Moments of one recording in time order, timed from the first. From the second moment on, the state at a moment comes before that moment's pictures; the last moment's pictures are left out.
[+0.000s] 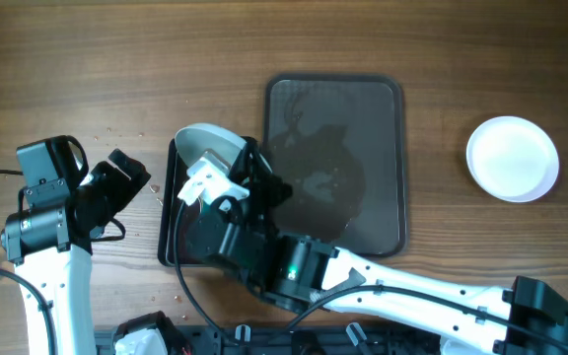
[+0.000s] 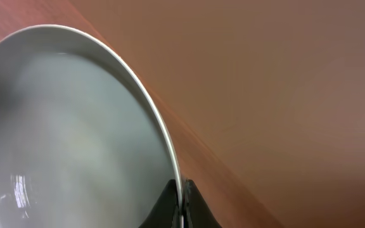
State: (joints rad) left arm 0.30 1.07 0.96 -0.97 0.14 -0.57; right arm 1.25 1.58 1.23 -0.20 1.11 -0.31
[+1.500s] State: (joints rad) left arm 0.30 1.07 0.96 -0.97 0.14 -0.57; right arm 1.26 1.58 1.23 -0.17 1.13 -0.34
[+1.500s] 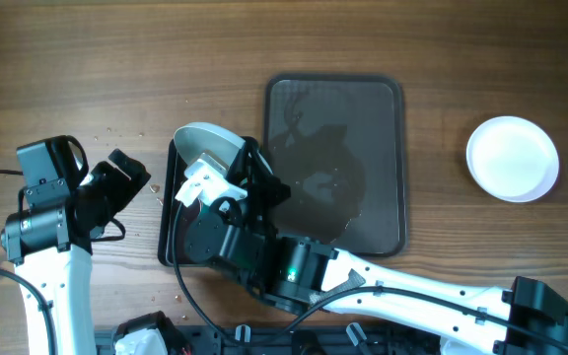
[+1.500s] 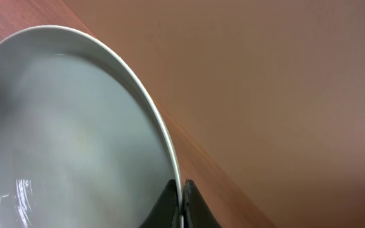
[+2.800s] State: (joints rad) left arm 0.30 1.07 0.96 -0.97 0.14 -0.57; right arm 1.21 1.58 1.23 -0.20 1.09 -0.22
